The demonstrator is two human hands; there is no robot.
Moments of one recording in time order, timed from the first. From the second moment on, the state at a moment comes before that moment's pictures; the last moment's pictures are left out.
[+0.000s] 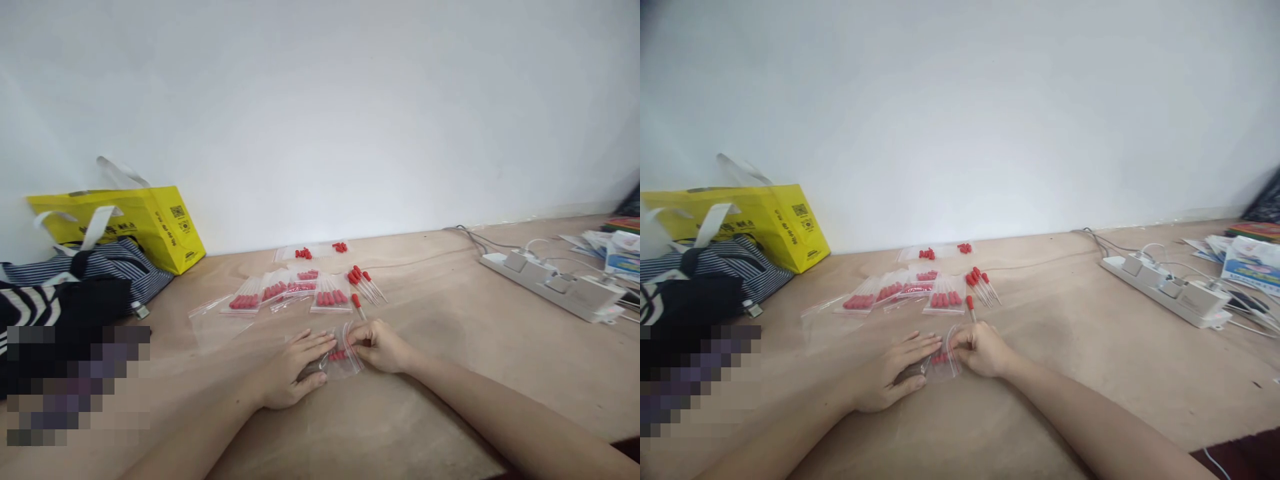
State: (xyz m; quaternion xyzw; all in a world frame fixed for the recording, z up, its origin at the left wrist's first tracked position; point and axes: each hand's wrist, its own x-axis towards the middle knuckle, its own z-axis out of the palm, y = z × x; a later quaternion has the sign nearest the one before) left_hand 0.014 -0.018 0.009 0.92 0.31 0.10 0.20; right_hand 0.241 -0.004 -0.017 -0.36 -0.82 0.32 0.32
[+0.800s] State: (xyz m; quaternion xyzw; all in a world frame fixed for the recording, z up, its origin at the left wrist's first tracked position) left_hand 0.001 -0.017 0.006 0.90 0.38 0.11 0.21; right_hand 0.272 0.028 -0.013 -0.47 -0.64 0.39 0.46
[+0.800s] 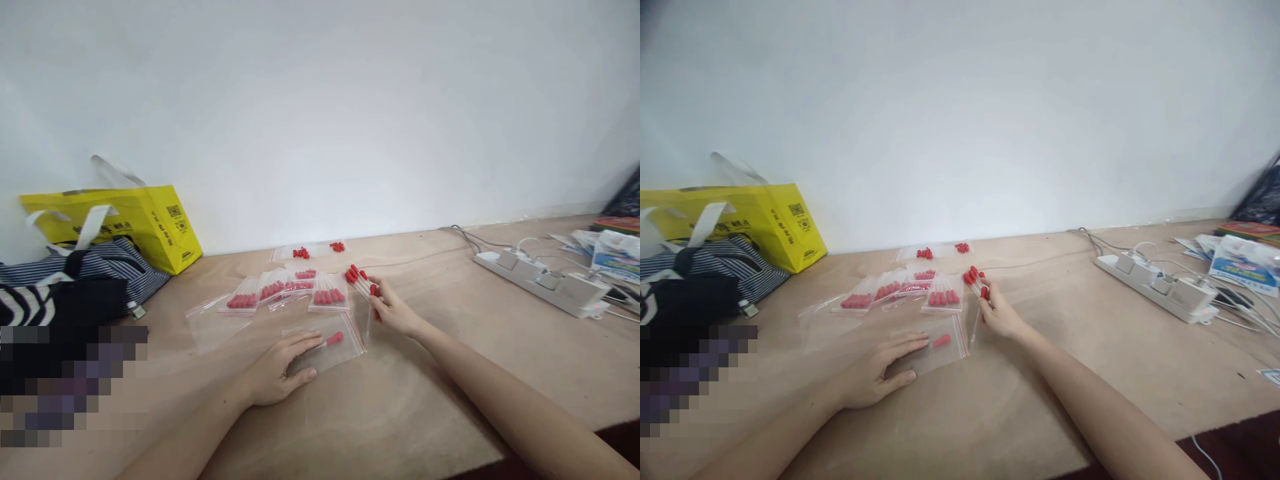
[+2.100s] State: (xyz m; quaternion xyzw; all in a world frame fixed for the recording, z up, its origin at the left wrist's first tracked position) left_hand -0.002 -0.015 0.005 0.89 0.40 0.09 0.20; right_hand 0.266 0.035 -0.026 -0.52 -0.49 0.39 0.58
